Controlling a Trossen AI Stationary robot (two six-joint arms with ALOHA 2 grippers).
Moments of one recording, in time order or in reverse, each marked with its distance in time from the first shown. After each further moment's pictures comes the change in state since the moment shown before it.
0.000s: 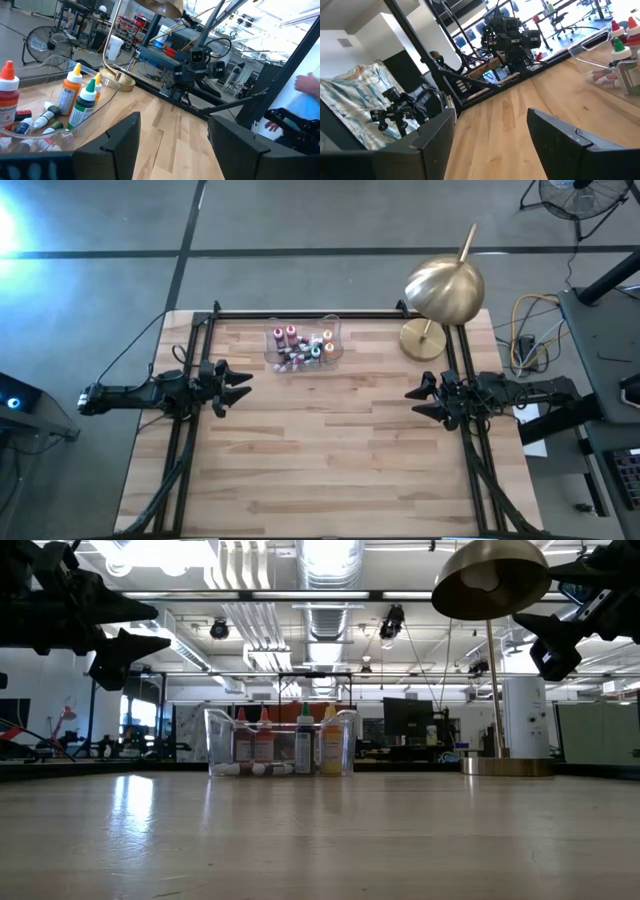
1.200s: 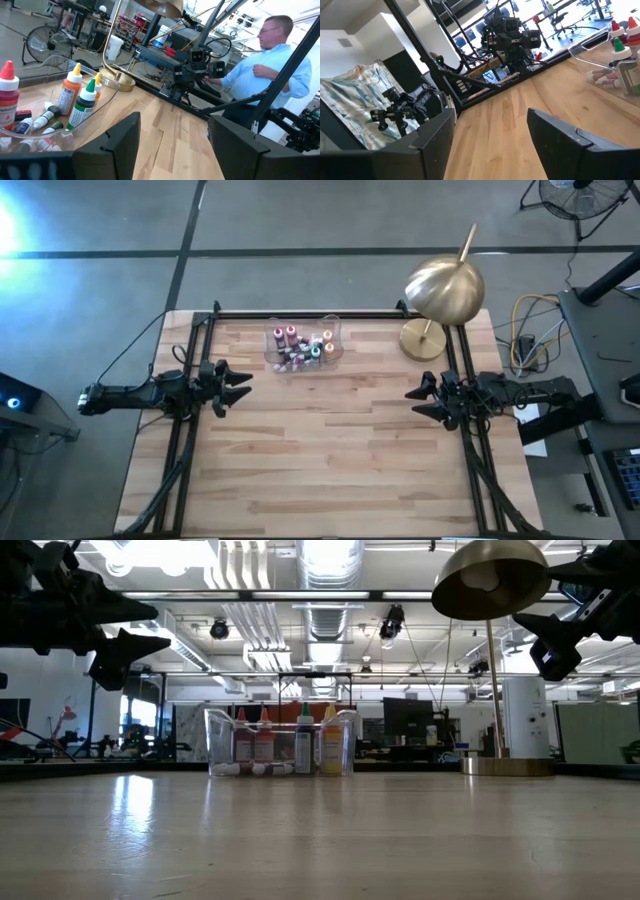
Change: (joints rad) left arm 0.000 0.000 0.000 0.000 0.000 0.000; right arm 0.000 0.000 0.000 0.000 0.000 0.000
